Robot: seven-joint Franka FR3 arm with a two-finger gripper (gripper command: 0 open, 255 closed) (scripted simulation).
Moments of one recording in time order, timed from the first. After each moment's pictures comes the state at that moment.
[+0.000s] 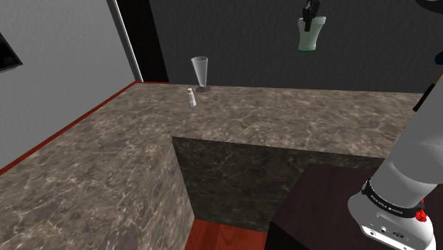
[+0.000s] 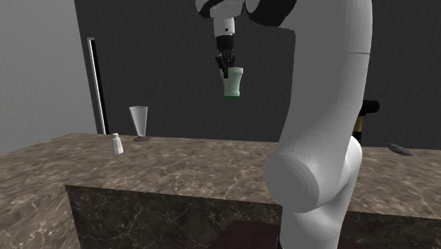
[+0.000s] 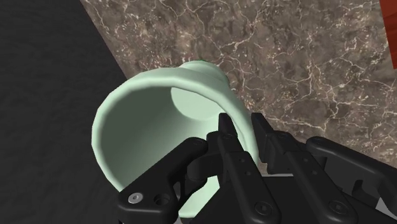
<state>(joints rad) -0.20 0.03 -0.38 -1.43 -0.10 1.53 -0.65</state>
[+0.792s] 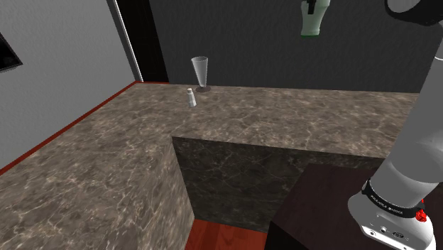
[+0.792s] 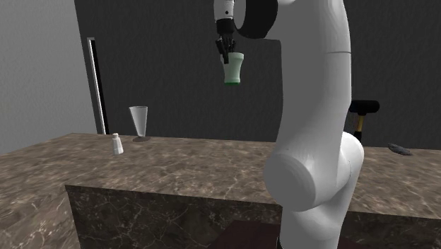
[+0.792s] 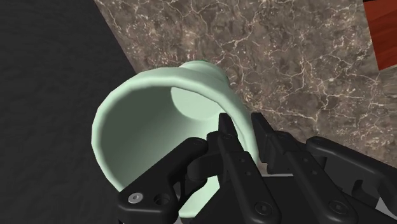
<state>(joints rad) -0.23 0.16 -0.40 -1.10 -0.05 1.32 -0.70</state>
